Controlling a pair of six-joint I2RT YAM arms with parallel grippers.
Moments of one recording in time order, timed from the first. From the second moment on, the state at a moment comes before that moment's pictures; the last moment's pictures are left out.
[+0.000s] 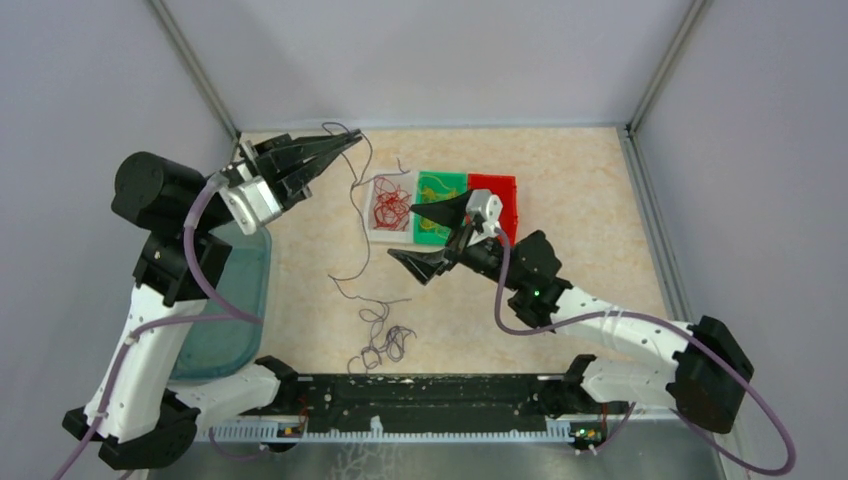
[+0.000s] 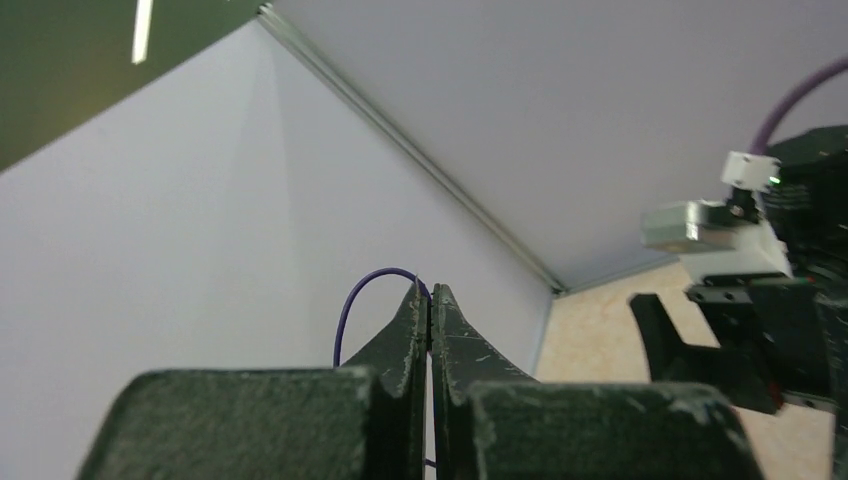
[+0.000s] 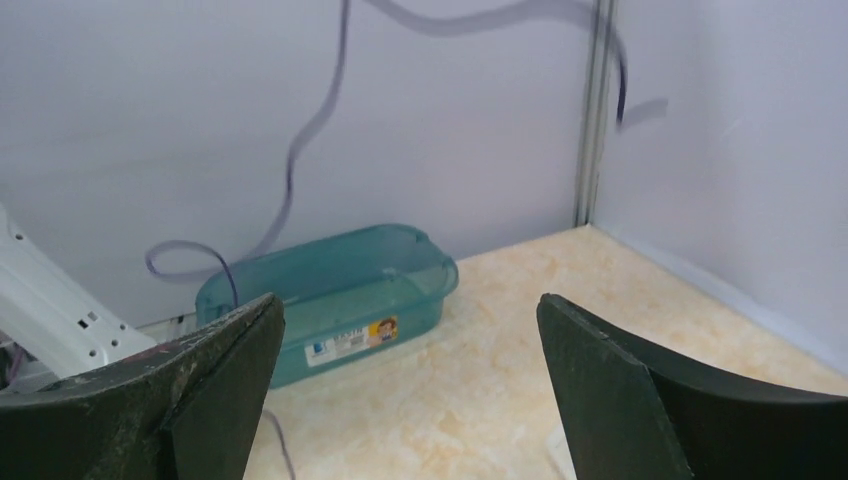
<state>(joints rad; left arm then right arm) -0.54 1.03 1.58 -0.03 0.73 0.55 0.91 1.13 0.64 0.86 -0.25 0.18</state>
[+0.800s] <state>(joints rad) -0.54 1.03 1.49 -0.14 0.85 0.43 0.91 1.17 1.05 0.53 -0.44 -0.06</state>
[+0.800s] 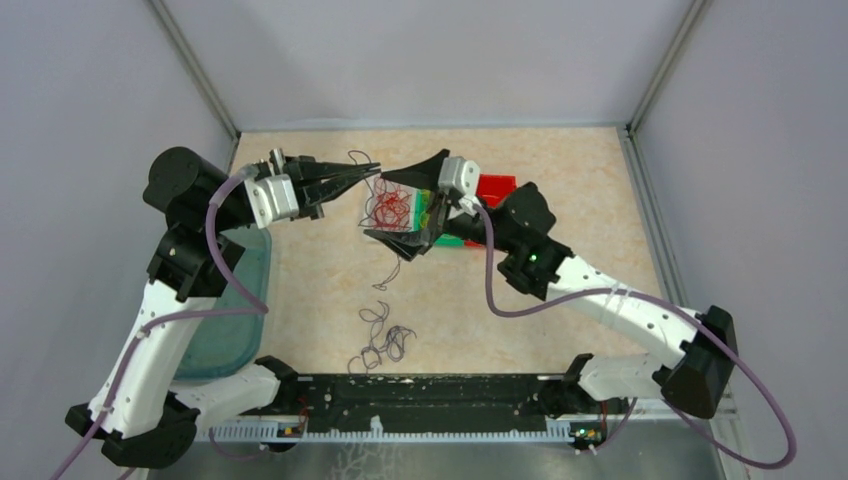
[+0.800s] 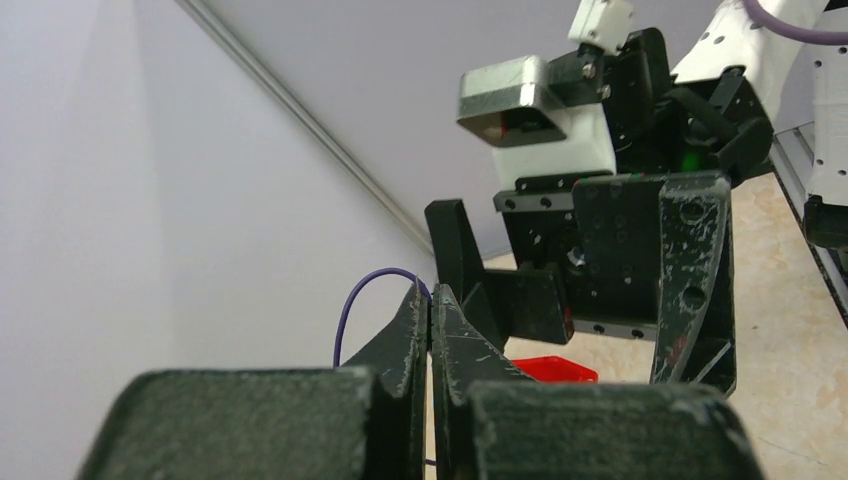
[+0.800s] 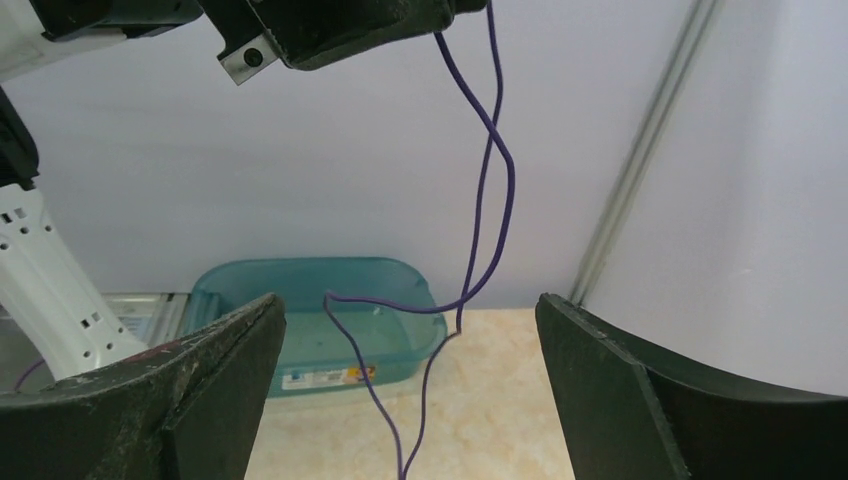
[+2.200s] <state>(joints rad) -0.54 0.98 1.35 -0.50 0.65 0.53 0.48 1.23 1.05 0.45 -0.12 0.08</state>
